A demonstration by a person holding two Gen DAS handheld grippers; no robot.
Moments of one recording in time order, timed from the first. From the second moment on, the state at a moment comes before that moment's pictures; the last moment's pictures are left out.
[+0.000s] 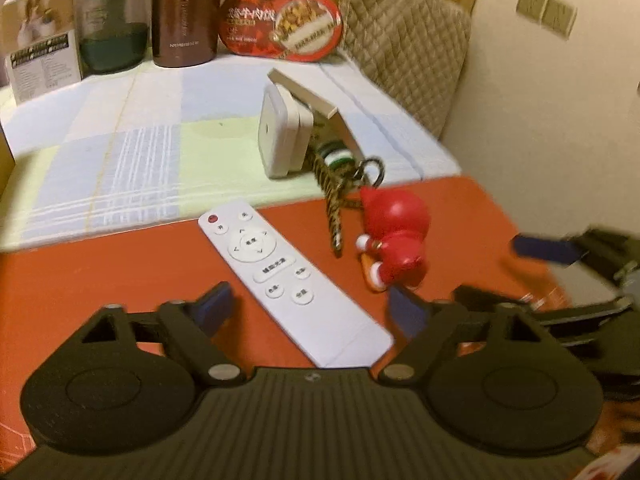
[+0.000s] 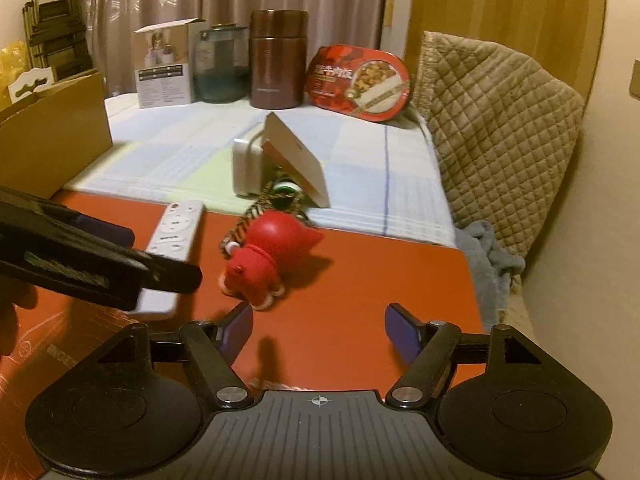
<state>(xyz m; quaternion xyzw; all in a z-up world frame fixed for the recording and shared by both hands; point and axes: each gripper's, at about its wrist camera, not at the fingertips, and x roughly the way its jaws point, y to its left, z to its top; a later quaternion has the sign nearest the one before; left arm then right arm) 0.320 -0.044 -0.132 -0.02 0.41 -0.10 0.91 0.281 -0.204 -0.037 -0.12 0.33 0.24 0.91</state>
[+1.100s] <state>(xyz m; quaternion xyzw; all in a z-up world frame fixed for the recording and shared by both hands) 0.265 0.026 -0.130 -0.01 0.41 -0.09 0.91 0.325 -0.145 -0.050 -0.25 0.35 0.38 0.82</state>
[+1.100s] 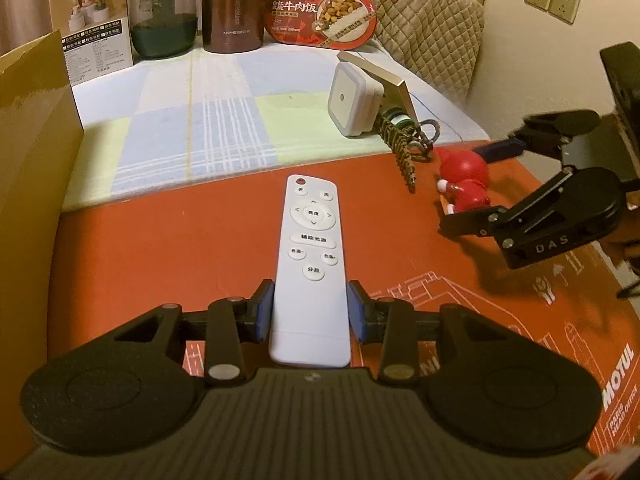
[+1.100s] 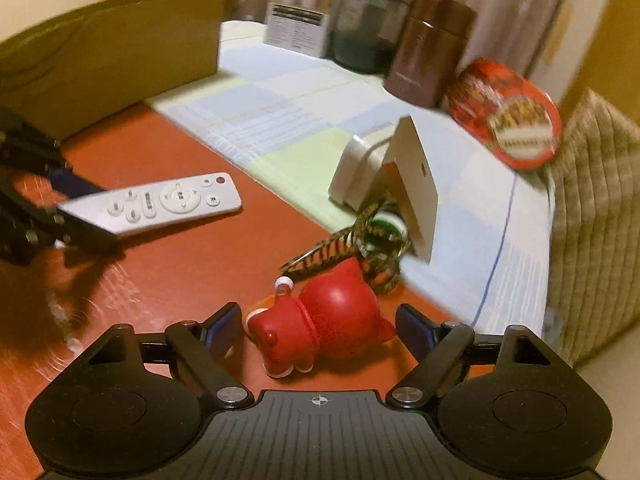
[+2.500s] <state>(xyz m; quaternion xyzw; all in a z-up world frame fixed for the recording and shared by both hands) 0.256 0.029 -0.136 -0.02 0.39 -0.11 0.92 0.265 -0.161 -0.051 -0.18 0.34 0.38 0.84</state>
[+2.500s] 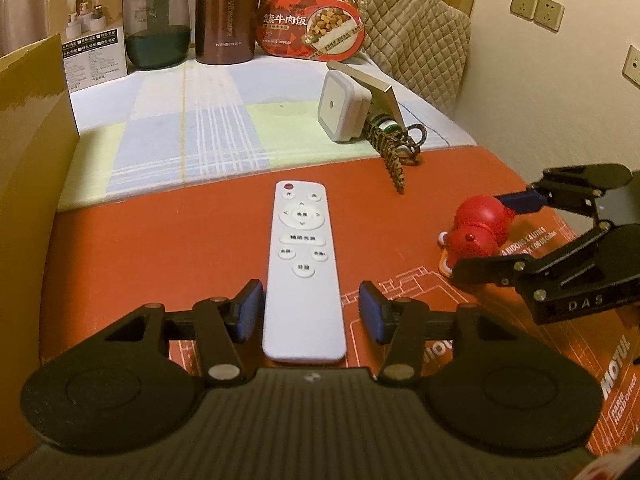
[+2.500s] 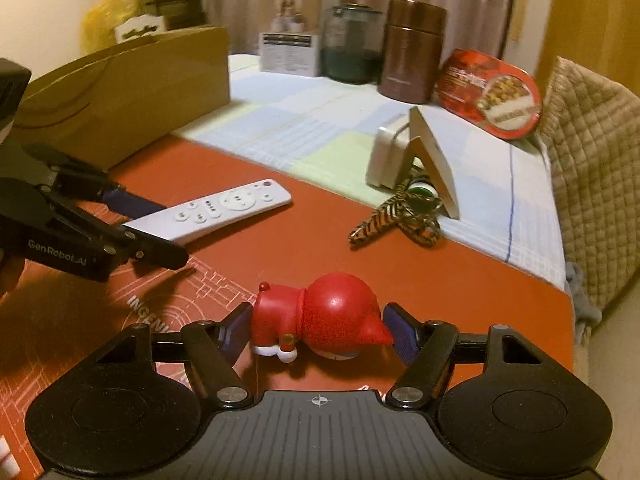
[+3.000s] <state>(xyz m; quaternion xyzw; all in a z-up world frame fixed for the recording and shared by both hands) 0.268 0.025 -0.140 -0.01 0.37 -0.10 0.92 0.261 -0.160 -0.054 -0.15 0.33 0.36 0.86</state>
